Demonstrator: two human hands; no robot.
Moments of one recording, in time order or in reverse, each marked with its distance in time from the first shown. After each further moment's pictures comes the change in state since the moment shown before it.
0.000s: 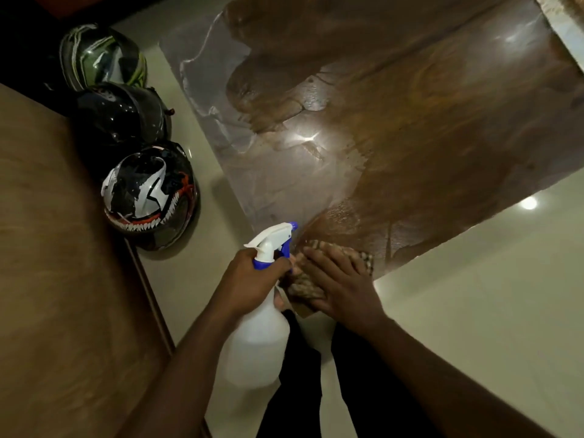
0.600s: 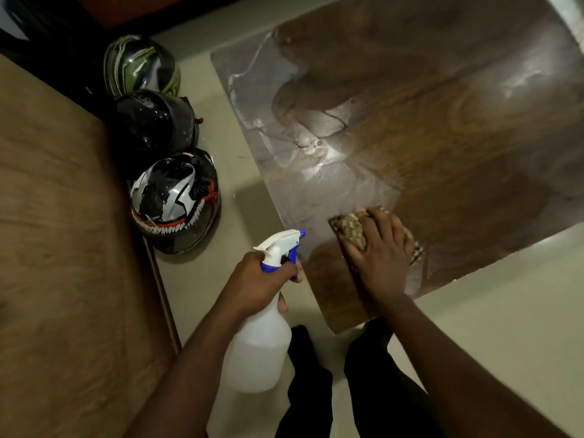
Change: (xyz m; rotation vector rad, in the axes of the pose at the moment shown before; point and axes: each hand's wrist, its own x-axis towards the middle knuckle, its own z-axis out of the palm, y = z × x) left_hand 0.002 -0.019 -0.052 -0.060 -0.011 0.076; right_hand 0.073 0.002 0.001 -0.058 0.073 0.509
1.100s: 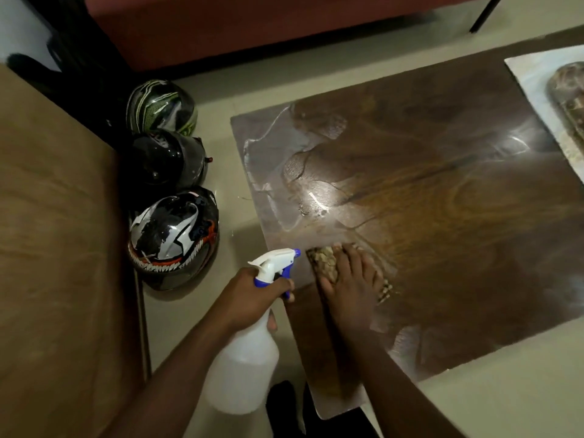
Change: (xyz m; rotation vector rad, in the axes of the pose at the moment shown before) left_hand 0.054 0.046 -0.036 -0.128 0.008 0.087; right_hand 0.065 -0.051 0.011 0.033 -0.025 -0.049
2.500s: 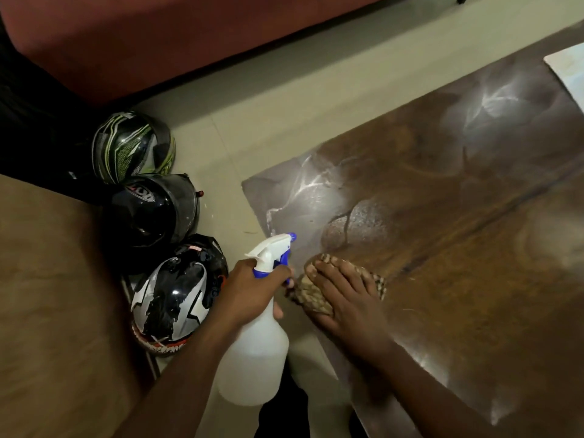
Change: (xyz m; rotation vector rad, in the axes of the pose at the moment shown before) left_hand 0.172 0.053 -0.130 0.160 -0.003 -0.135; right_hand 0.124 -0.089 0.034 -0.003 -0.063 -0.355
